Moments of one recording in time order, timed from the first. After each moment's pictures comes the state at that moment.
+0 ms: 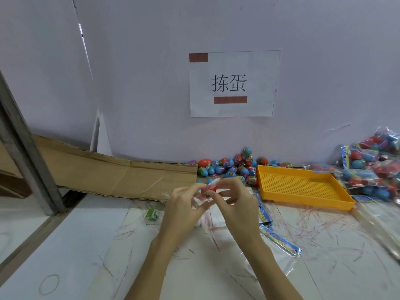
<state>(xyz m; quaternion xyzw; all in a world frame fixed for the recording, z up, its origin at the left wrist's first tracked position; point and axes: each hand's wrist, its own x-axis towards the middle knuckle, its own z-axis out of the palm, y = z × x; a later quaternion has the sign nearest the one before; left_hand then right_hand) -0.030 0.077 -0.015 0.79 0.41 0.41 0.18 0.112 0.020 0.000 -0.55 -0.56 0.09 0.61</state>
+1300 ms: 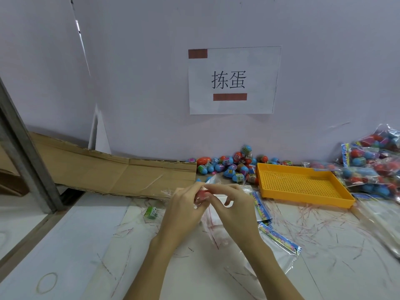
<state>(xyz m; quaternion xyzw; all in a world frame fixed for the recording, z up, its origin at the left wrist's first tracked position) -0.027 0.072 -0.011 0.81 0.41 0.40 0.13 0.110 0.016 -0.002 -0.56 -0.59 0.08 0.57</state>
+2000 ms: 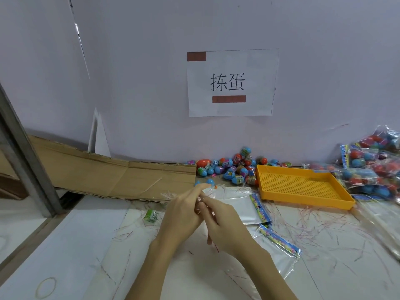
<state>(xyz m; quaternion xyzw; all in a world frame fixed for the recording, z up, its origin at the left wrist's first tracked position) -0.032 0.073 -0.009 0.83 0.38 0.37 0.15 0.100 0.010 -0.007 -0.57 -0.70 0.17 0.39</state>
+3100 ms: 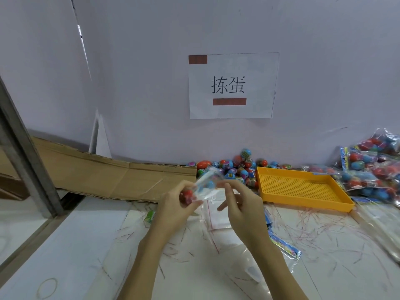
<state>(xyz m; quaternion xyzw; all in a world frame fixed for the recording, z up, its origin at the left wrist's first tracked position) -0.049 0.089 -0.007 0.76 0.43 0.39 0.30 0.125 0.015 0.002 -0.56 -0.59 0.07 0.58</state>
